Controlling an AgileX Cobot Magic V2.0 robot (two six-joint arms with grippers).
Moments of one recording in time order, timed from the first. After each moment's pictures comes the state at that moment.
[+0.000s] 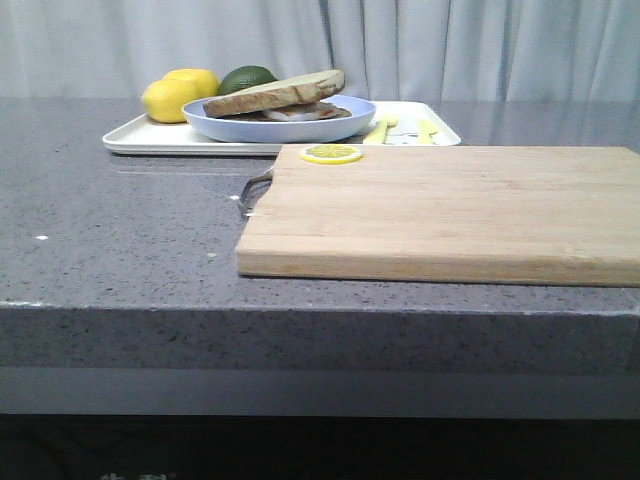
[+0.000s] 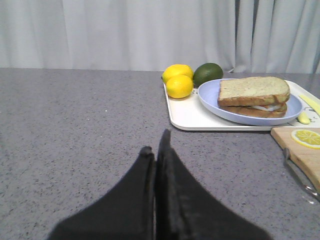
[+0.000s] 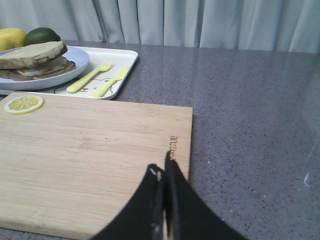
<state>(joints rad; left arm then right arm) -0.10 0.20 -0.40 0.03 0.36 -0.04 0.07 0.21 -0.32 0.01 0.34 0.03</state>
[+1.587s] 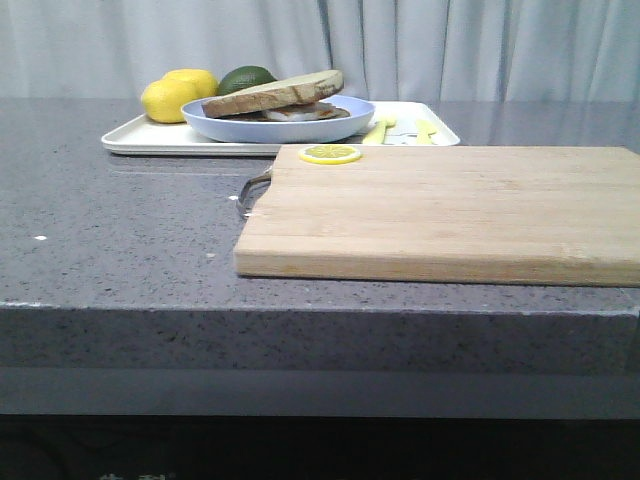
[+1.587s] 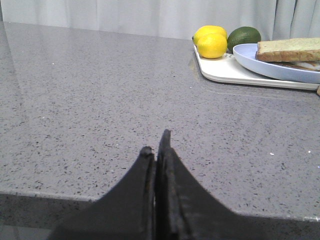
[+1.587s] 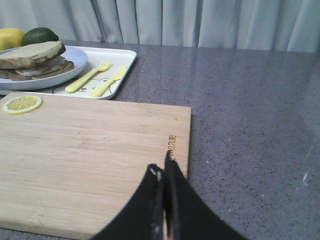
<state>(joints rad) -0.03 0.00 0.00 -0.01 0.18 -0.04 0.07 0.21 -0.32 0.01 0.34 0.03</state>
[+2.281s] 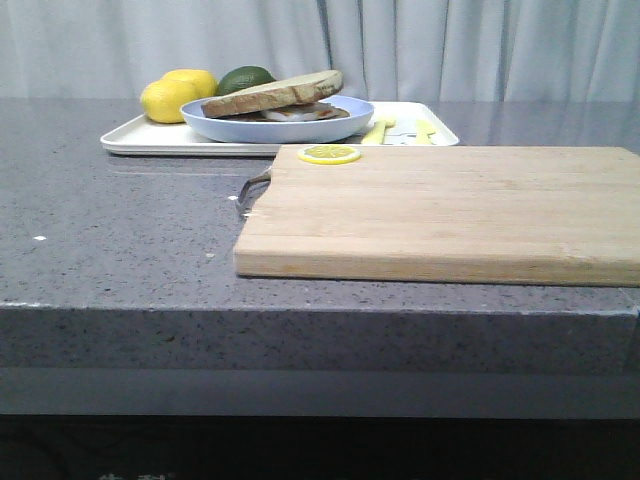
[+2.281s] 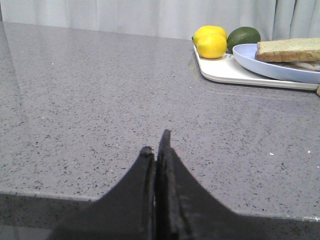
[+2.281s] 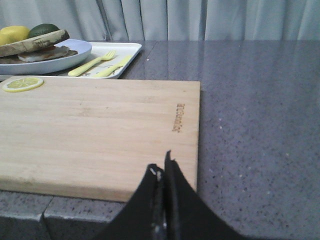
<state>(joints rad) -0.03 0.00 0.00 -0.01 0.18 -0.04 0.07 0.00 0.02 0.15 0.14 -0.06</state>
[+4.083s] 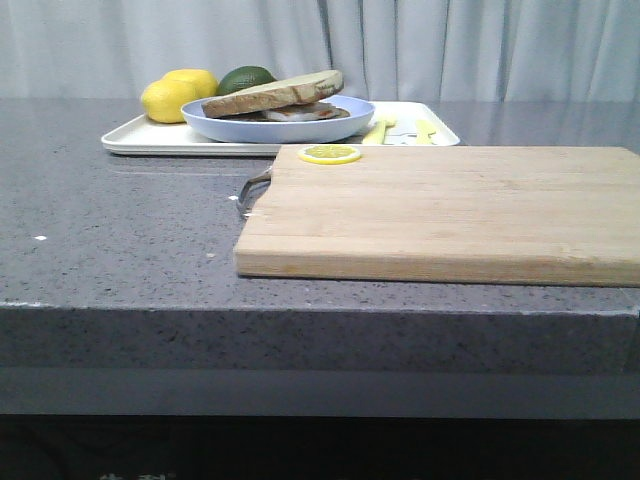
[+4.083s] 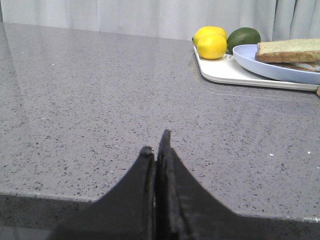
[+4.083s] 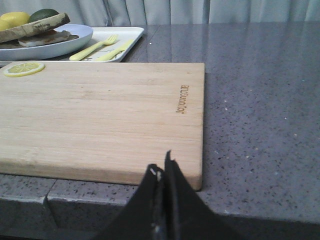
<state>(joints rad) -0.03 0.00 0.00 -0.01 0.18 -0.04 0.07 -0.01 0.03 0.17 0.18 -0.07</state>
